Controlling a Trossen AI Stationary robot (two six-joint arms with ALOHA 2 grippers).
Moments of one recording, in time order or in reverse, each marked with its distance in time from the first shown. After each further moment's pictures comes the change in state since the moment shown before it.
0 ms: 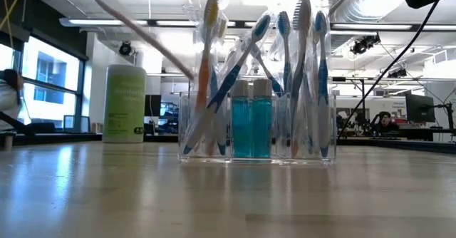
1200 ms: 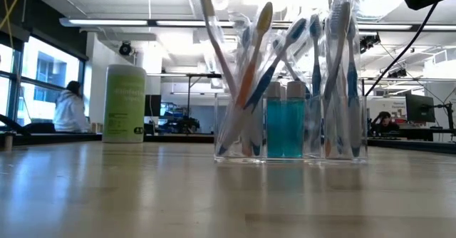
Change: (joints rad) left arm 0.341 0.063 0.000 0.481 0.064 0.231; right arm 0.000 0.000 0.000 -0.009 -0.005 -0.005
